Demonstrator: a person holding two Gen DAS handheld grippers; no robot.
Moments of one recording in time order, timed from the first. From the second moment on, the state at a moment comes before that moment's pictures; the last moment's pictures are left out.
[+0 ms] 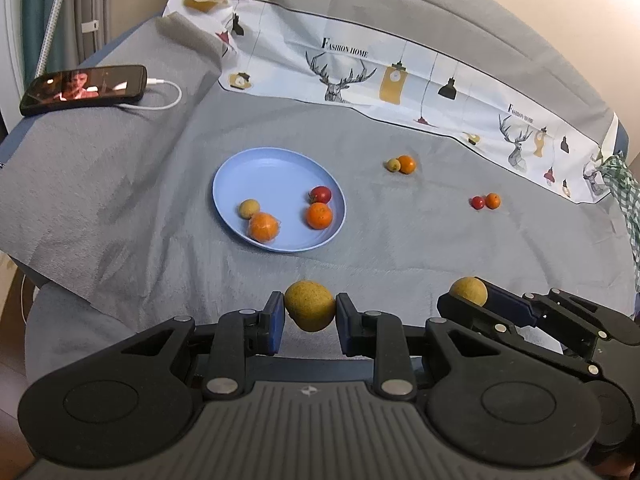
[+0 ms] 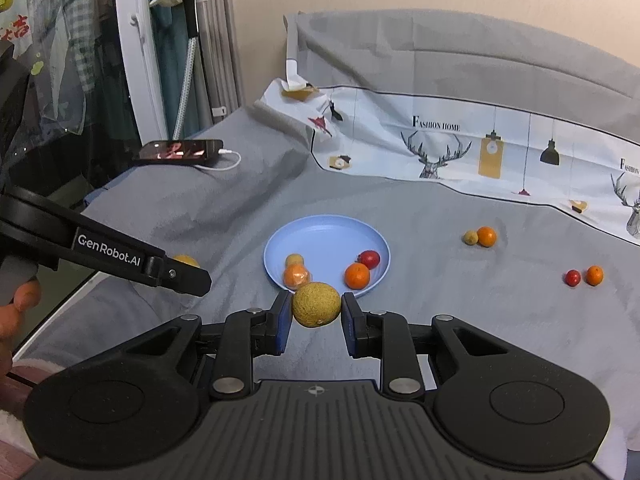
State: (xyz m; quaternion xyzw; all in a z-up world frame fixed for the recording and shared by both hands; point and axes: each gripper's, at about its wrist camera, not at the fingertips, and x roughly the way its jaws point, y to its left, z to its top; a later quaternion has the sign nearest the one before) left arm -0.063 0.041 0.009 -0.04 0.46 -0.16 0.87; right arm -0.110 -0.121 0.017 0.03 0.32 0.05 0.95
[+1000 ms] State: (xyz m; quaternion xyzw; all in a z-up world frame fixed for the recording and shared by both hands) left arm 0.128 0.015 -0.066 -0.02 0.51 -0.11 0.85; right arm 0.061 -0.130 -0.067 0.02 0.39 0.04 0.92
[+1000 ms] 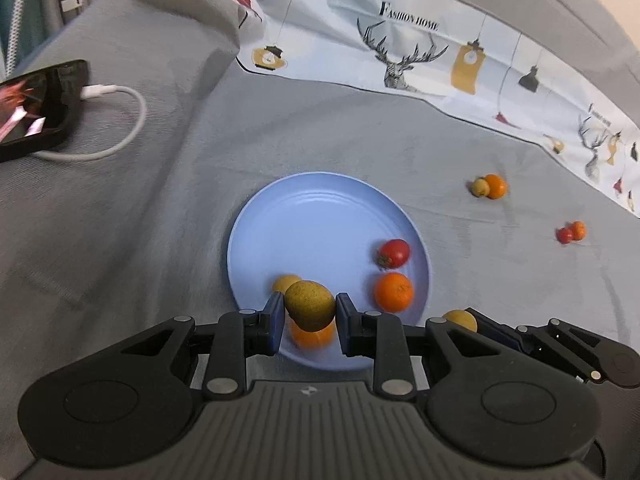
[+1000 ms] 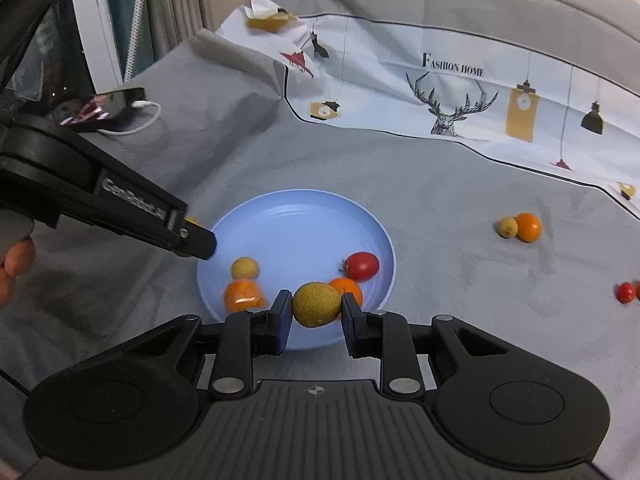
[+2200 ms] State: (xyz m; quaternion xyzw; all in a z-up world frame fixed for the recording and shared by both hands) left arm -0.026 0.038 -0.004 -0.01 0.45 -0.09 0.89; right arm -0.053 -0.107 -0.006 -0.01 0.37 0.02 0.93
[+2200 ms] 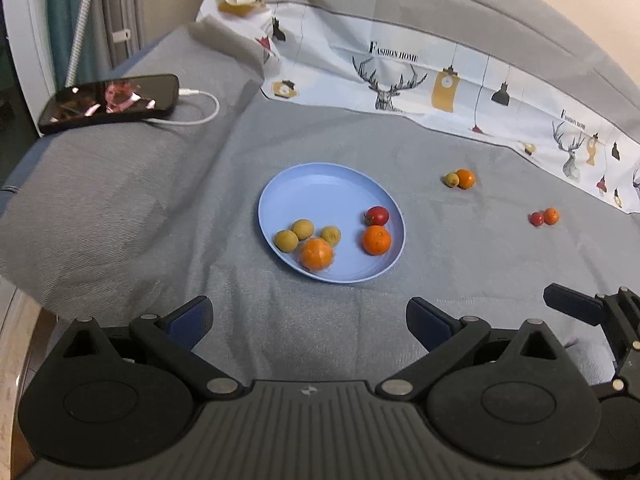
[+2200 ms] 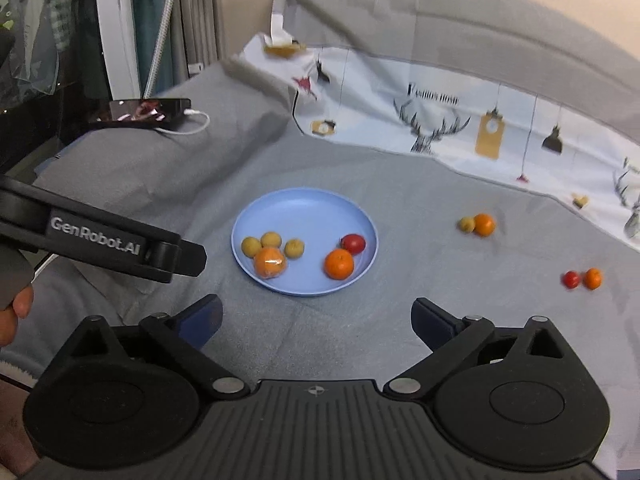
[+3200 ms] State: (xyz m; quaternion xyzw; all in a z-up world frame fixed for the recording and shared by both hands) left arm -0.077 0.033 0.024 0.00 0.41 -0.10 0.91; right arm -0.115 -0.110 0.016 -0.01 0.31 0.02 0.95
